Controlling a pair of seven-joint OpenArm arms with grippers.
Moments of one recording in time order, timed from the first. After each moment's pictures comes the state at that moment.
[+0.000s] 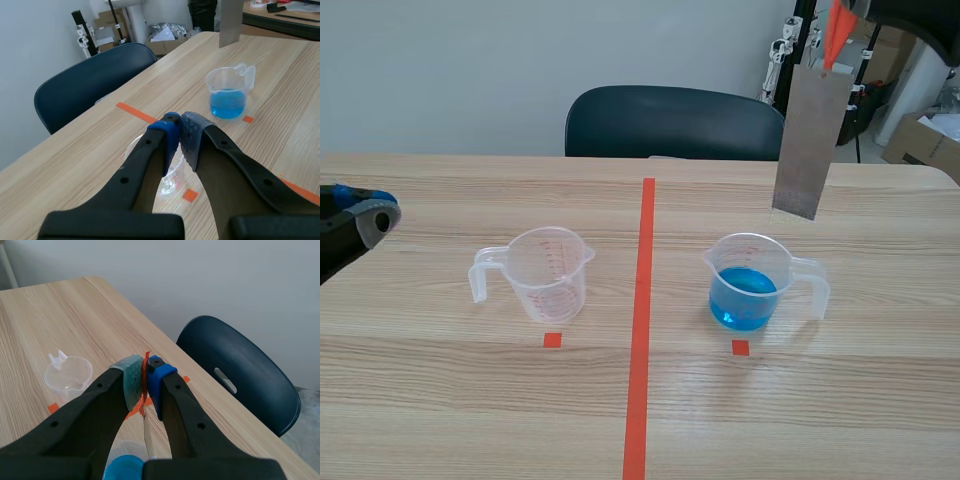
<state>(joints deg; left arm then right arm) 34.6 -59.8 1.7 102.6 -22.0 -26.5 -39.5 10.2 74.9 -23.4 106.1 58.2 24.9 8.7</state>
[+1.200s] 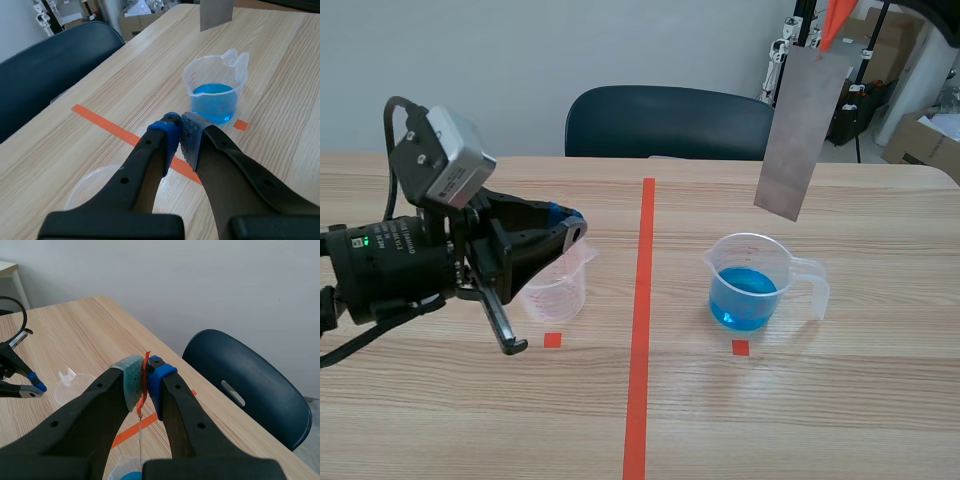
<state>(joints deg) 1.0 -40.2 30.5 95.6 -14.8 -24.4 -14.5 10.2 74.9 -23.4 106.0 61.0 25.8 11.5</state>
